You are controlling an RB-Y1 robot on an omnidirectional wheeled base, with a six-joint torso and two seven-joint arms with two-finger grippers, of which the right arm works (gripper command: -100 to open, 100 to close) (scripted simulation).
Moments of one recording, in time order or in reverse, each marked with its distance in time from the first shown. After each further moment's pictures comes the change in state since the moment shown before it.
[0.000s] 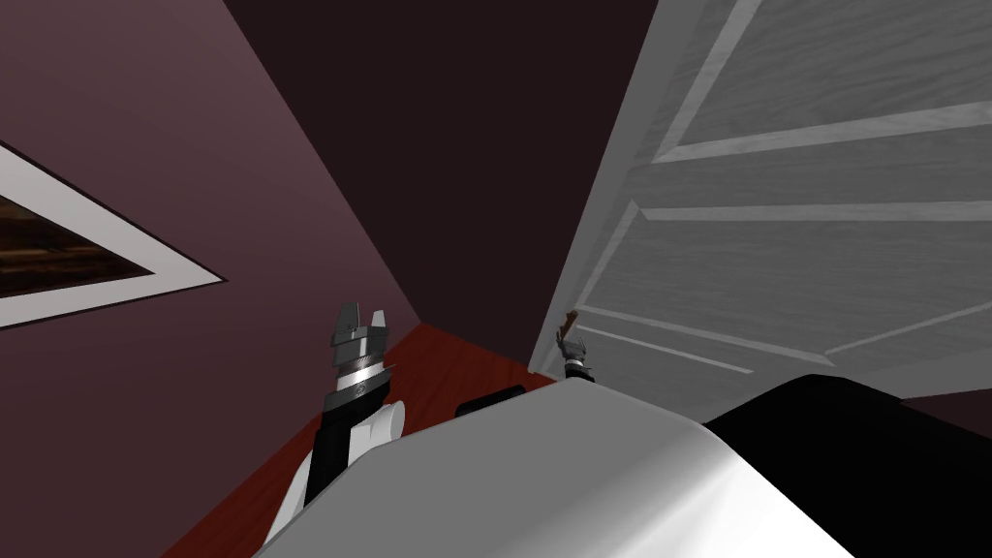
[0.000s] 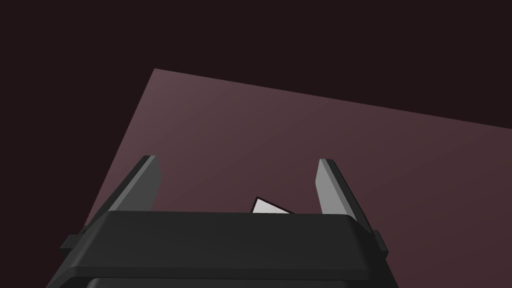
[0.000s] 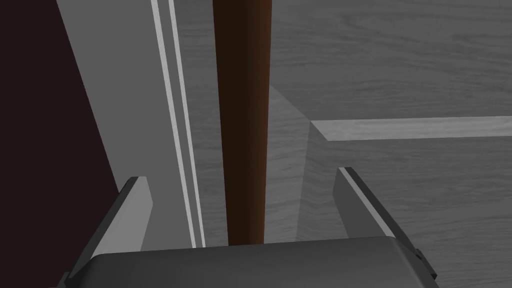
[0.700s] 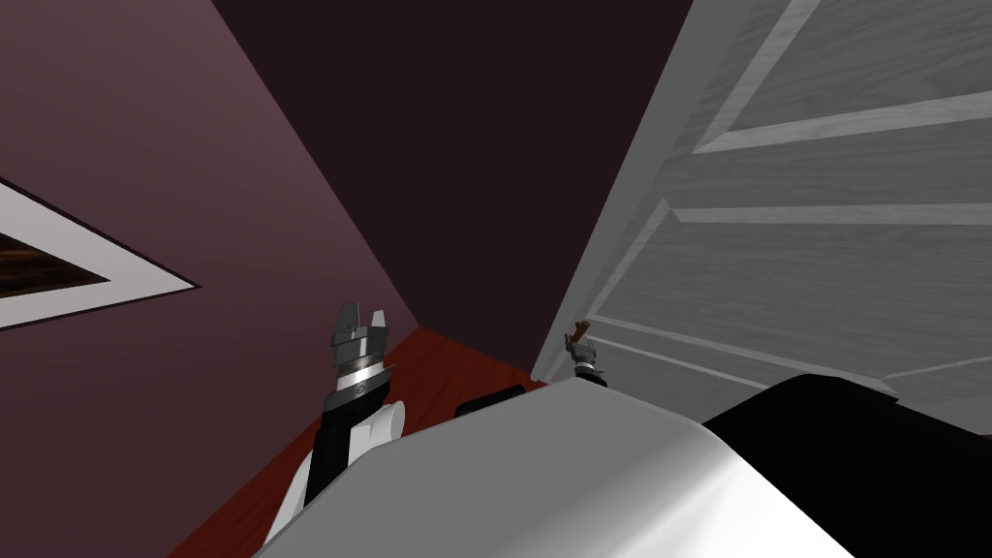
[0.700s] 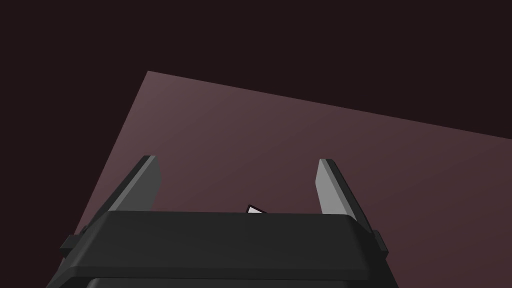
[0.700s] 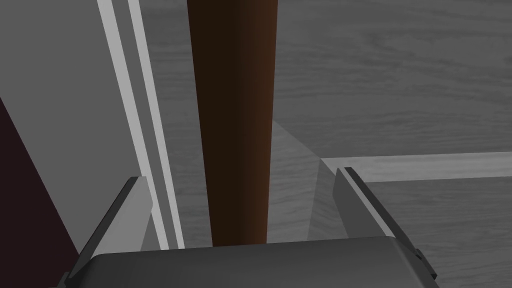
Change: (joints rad) arm 0.021 -0.074 -0.001 0.043 -0.003 -0.007 -0.099
